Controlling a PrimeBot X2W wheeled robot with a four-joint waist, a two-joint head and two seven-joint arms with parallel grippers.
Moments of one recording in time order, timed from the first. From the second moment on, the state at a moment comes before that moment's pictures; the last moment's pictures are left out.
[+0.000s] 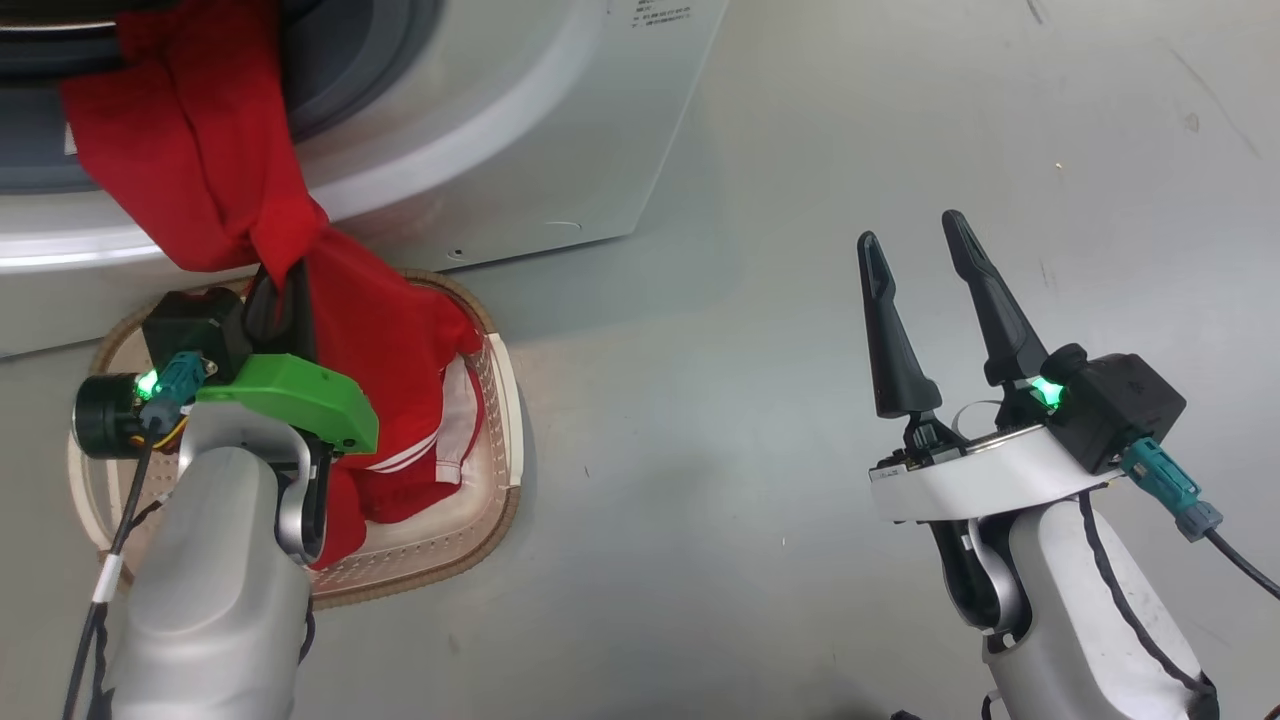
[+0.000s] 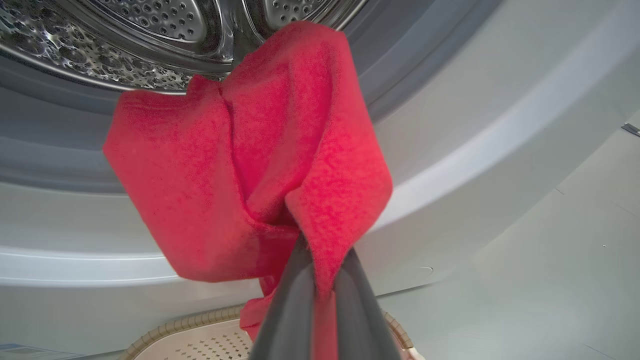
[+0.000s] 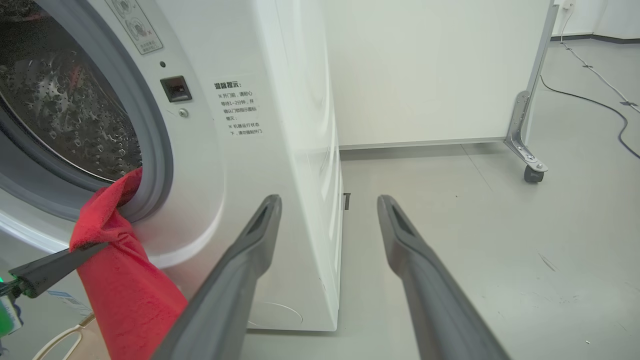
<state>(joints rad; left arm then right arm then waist) -0.57 0.04 -0.14 0.63 -0.28 0.01 -0.25 -0.25 -0.05 0.29 0.01 0.34 0.08 -0.26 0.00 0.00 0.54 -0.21</state>
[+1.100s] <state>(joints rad) -0.35 0.04 -0.12 0.11 -0.23 0.04 -0.25 -0.17 -0.05 0.28 0.03 0.30 0.09 -0.26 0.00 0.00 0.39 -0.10</state>
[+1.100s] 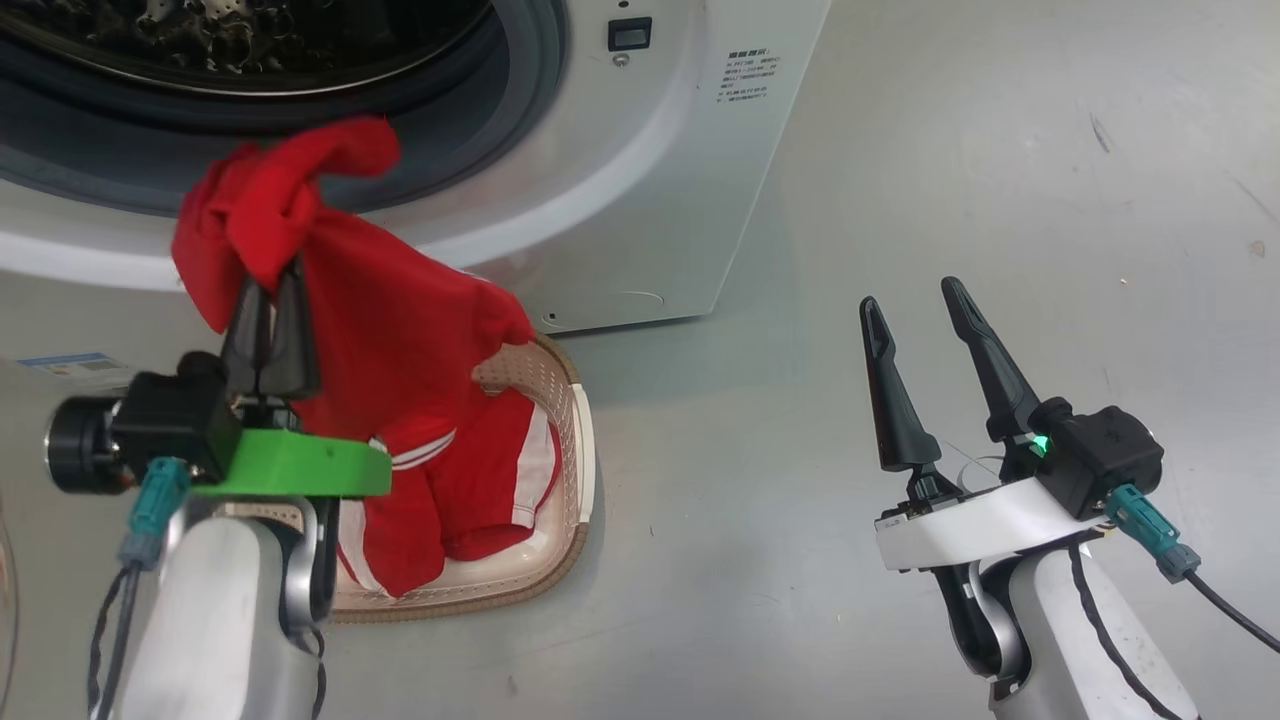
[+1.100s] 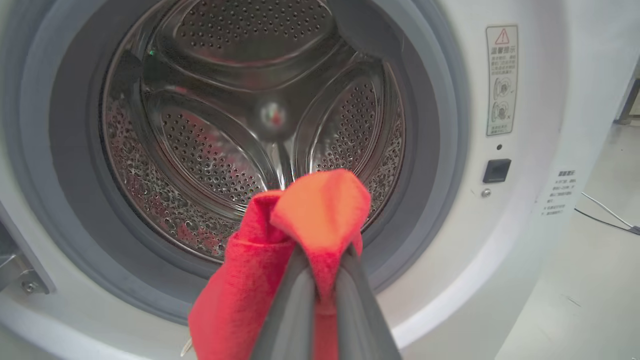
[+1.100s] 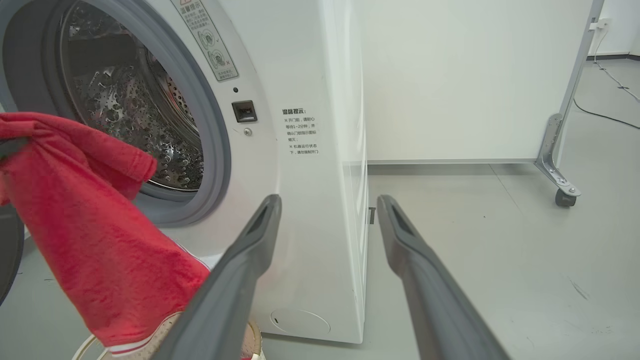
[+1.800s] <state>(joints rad) -0.23 0.04 -0.15 0.33 -0.26 0.05 -0.25 -0.16 -0.05 0.32 -0.02 0.30 0.10 -0.26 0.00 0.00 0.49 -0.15</state>
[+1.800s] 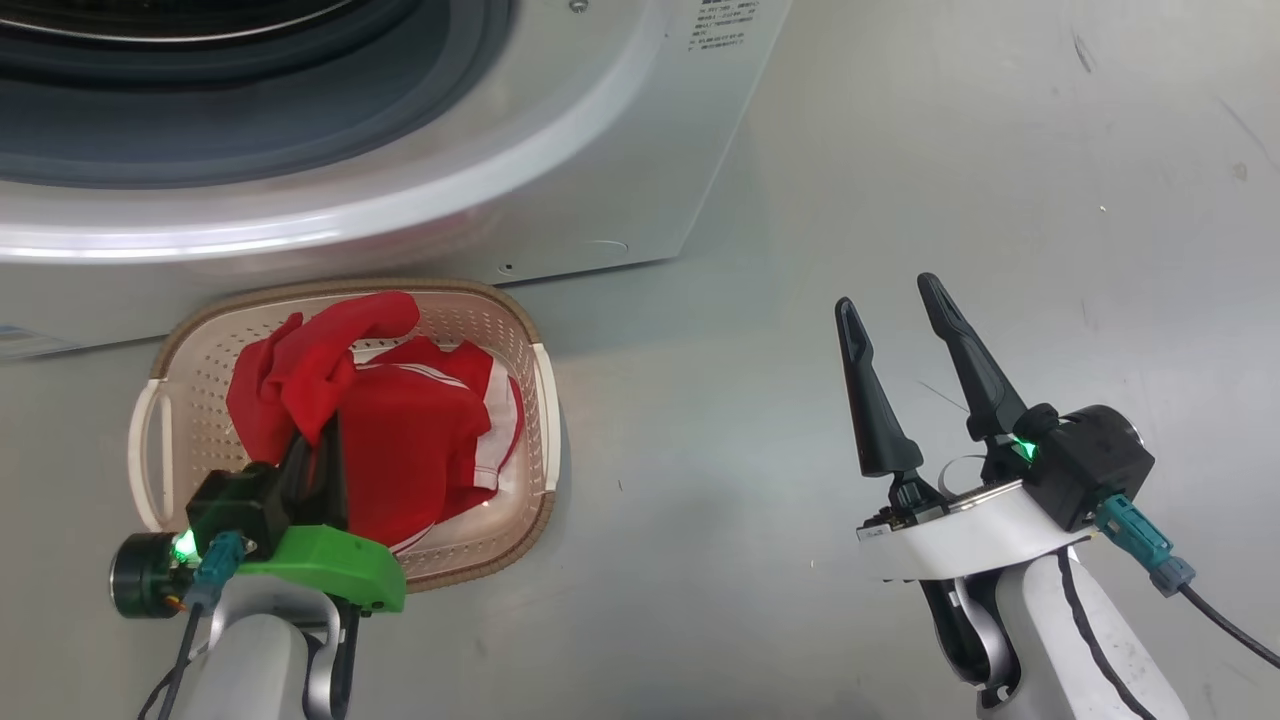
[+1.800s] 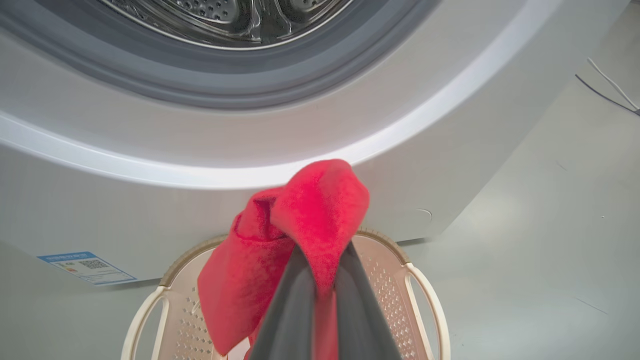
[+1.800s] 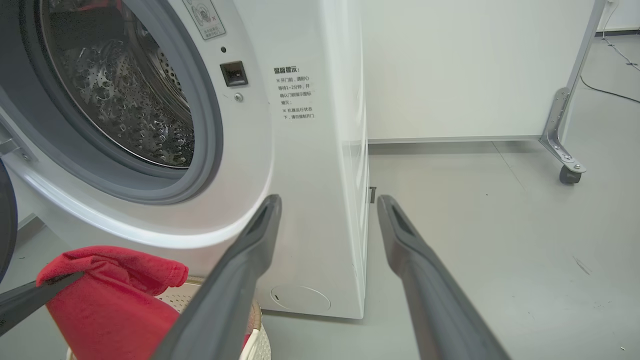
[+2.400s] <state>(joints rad) -0.40 0.11 -0.15 0.62 -0.25 0.01 -0.10 -0.23 -0.05 0.33 -0.04 0.36 0.10 -0.26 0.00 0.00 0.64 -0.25</state>
